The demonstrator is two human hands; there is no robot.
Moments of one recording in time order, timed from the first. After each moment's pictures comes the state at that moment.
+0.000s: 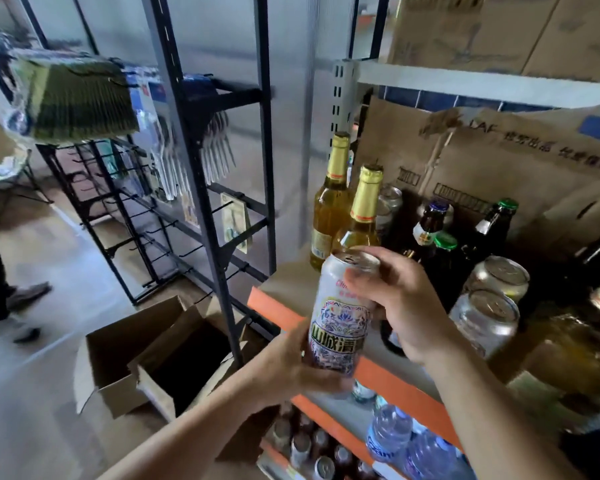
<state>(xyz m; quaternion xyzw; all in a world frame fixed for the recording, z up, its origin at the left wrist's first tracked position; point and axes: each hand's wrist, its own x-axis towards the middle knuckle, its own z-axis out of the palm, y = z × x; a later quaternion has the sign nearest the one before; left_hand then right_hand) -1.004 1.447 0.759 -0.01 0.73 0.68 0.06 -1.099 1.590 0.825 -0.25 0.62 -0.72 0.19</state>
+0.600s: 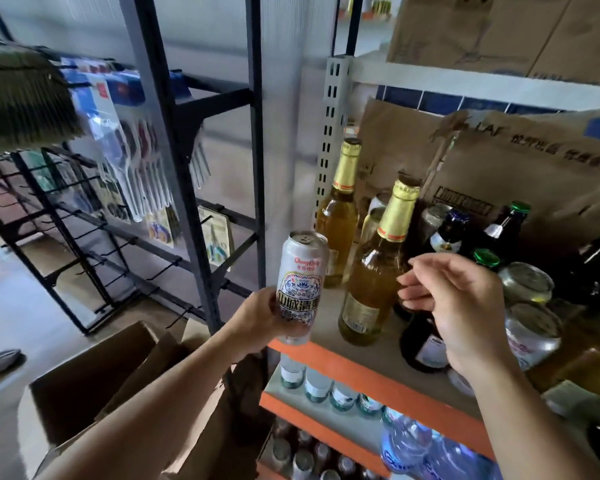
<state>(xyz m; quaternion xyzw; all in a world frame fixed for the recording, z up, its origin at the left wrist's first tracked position) -1.097 1.319 0.720 -0.07 0.81 0.58 0.02 -1.119 1.566 0.813 -0.11 0.70 -0.70 -0.09</state>
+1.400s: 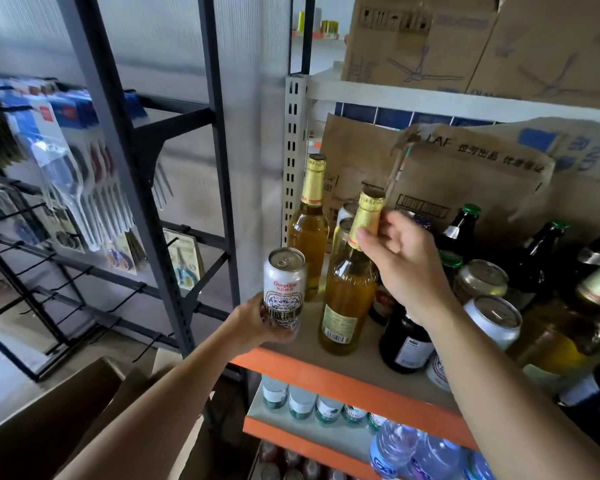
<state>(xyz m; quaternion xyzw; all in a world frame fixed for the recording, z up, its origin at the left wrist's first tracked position) -1.148 1.314 0.696 -0.03 0.86 0.51 0.05 -1.151 1.542 0.843 -0.18 0.78 -0.59 -0.10</state>
